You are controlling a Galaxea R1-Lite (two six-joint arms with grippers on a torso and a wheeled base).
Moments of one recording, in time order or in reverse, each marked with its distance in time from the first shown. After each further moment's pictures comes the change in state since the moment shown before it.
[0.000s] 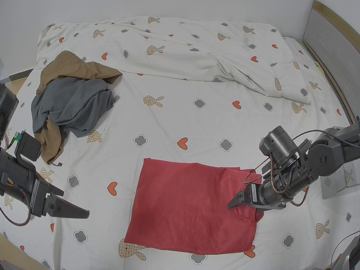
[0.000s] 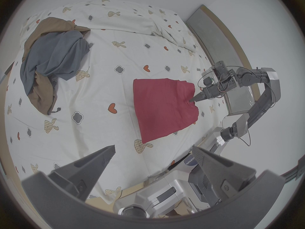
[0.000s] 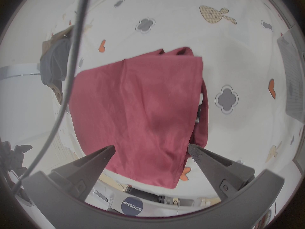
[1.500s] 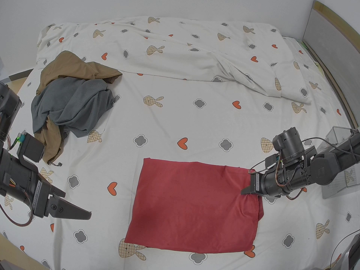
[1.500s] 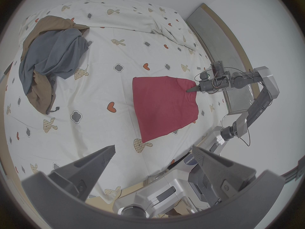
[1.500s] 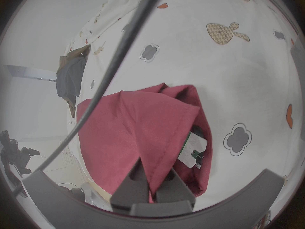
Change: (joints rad) left arm -0.004 0.013 0.003 0.000 -0.002 0.000; right arm -0.138 0.036 0.178 -0.461 0.097 -0.117
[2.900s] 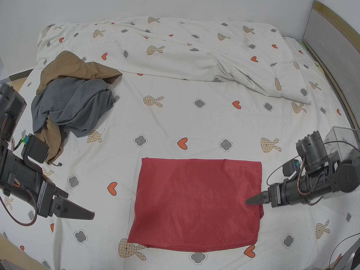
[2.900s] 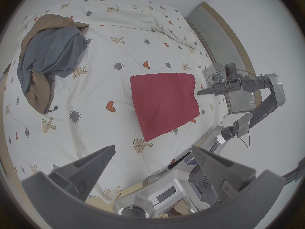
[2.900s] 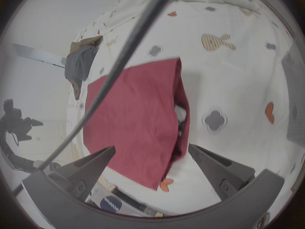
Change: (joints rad) left arm -0.002 0.021 0.008 -0.014 -0.001 0.000; right arm -0.024 -0.197 0.146 0.063 0.003 -0.166
